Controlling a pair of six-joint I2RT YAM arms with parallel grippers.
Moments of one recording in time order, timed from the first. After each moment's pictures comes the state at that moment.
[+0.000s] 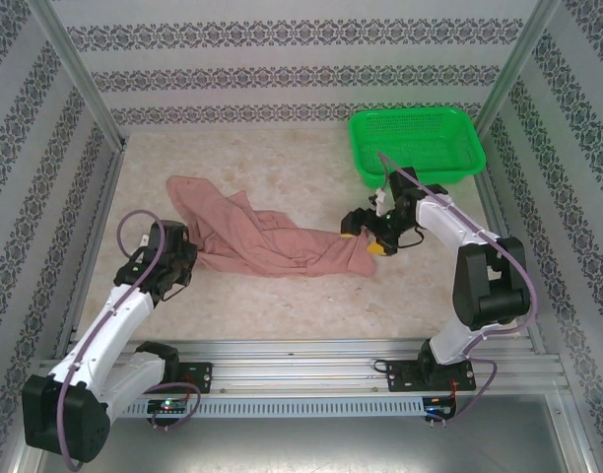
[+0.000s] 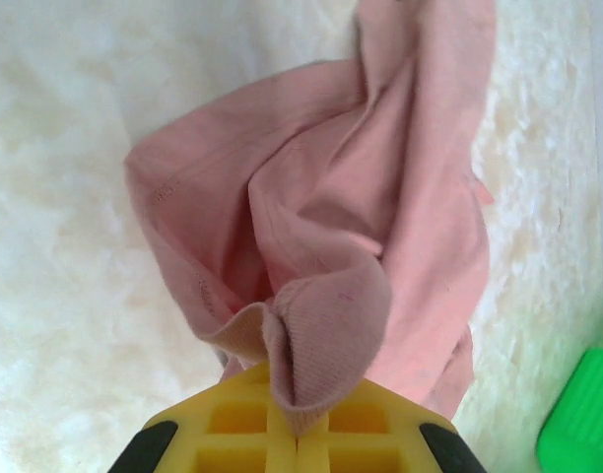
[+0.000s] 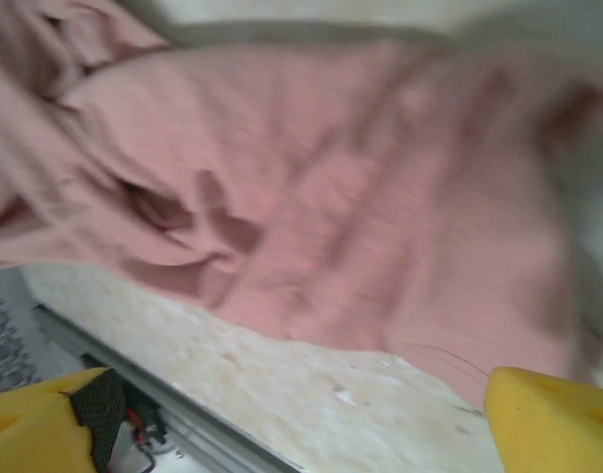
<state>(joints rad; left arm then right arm) -0.17 0.93 0.67 -0.61 -0.14 -1.34 0.17 1.64 1.14 -0.86 -0.63 0.41</state>
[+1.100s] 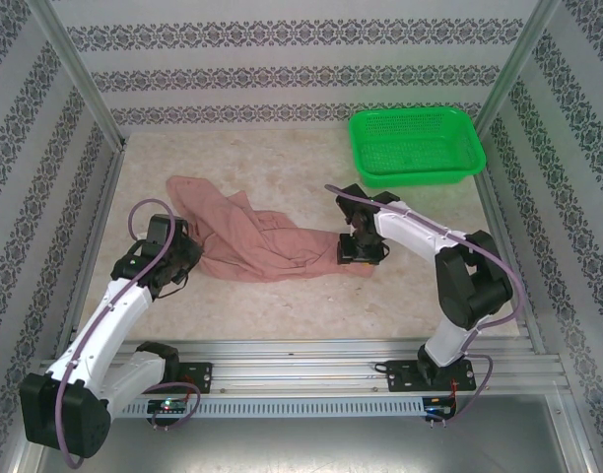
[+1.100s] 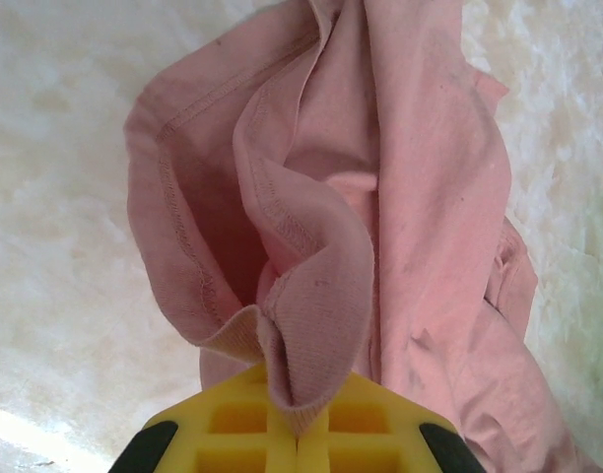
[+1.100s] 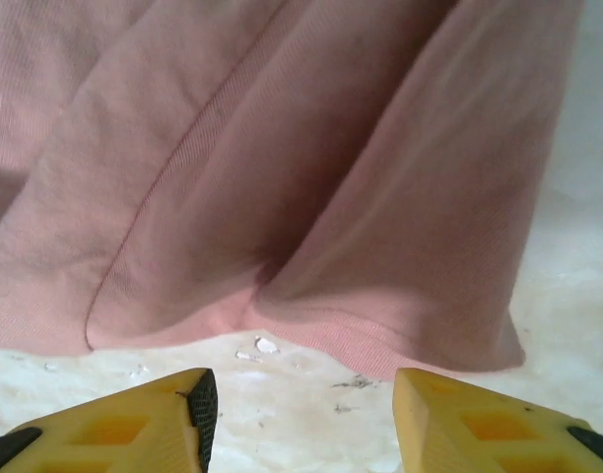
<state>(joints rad) -0.17 0.95 0.73 -0.69 -0.06 -1.03 0.49 1.71 1.19 -0.97 -0.07 0.52</state>
